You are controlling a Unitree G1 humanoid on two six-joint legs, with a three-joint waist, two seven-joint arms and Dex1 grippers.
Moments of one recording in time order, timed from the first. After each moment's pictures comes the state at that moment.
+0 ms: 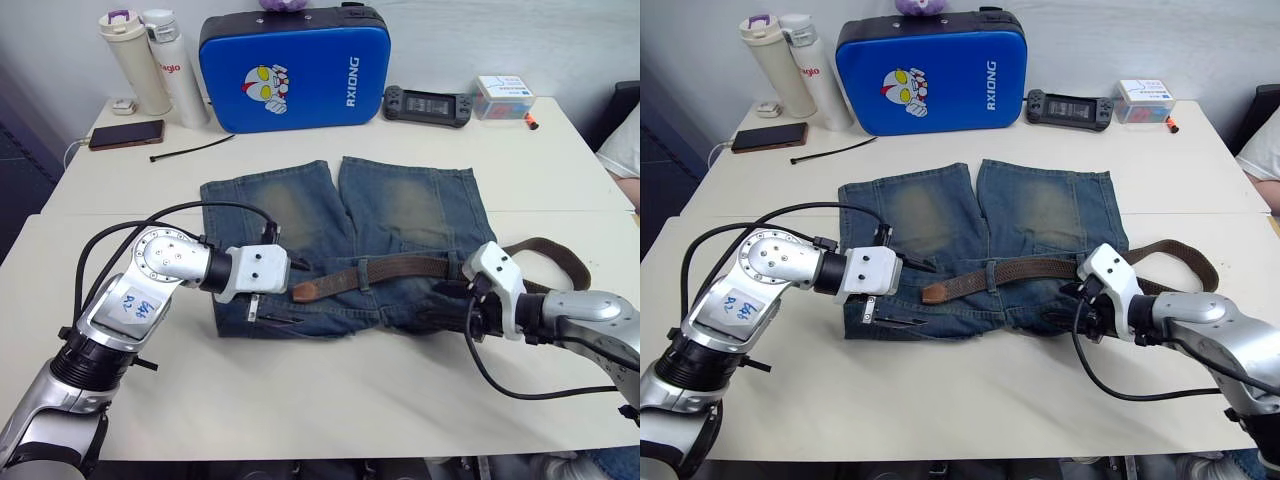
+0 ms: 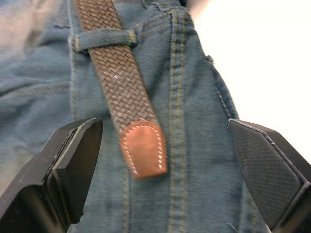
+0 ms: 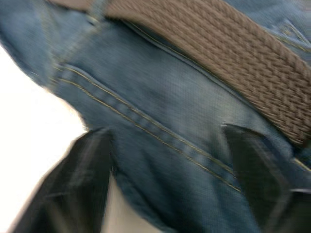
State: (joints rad) left arm -0.58 0.78 -0.26 -0.26 -0.16 0.29 -1.13; right arm -0.19 -1.01 -0.01 -0.38 0.71 0.81 0.72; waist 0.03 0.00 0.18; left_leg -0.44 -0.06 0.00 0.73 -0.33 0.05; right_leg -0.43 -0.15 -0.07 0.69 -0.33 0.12
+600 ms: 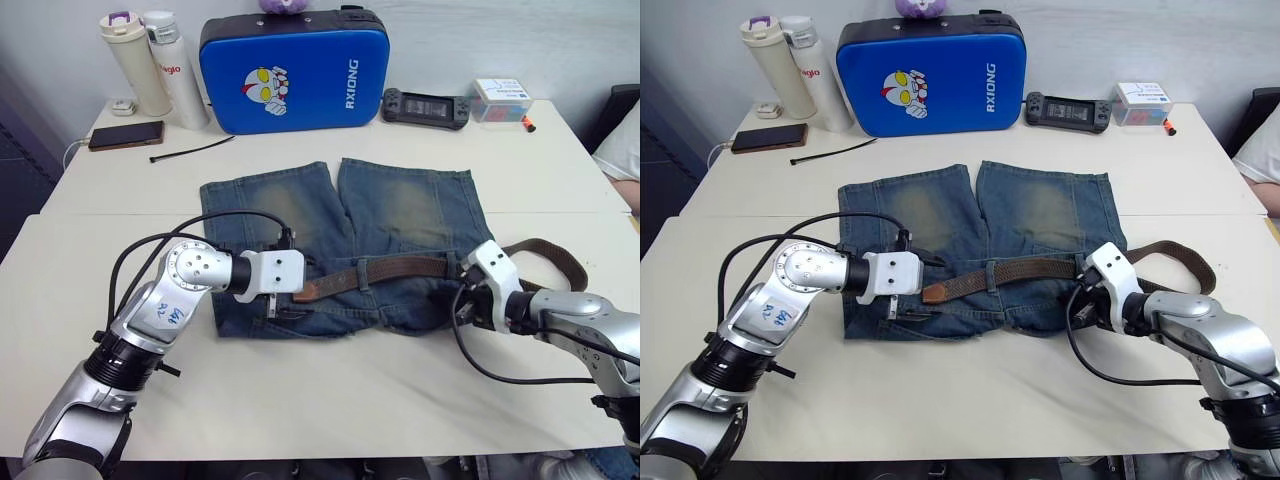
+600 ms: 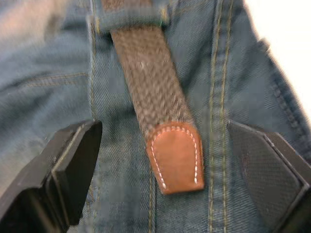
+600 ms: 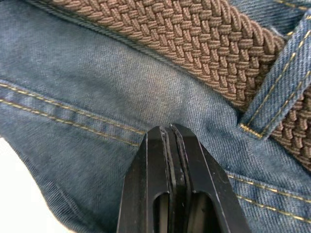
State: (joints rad) left arm -0.57 0.67 -0.34 -0.15 0.03 0.23 -0.99; right arm -0.24 -0.87 -0.02 -0.27 0.61 0.90 0.63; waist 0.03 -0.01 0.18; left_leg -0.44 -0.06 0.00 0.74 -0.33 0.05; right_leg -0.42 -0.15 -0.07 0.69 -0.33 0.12
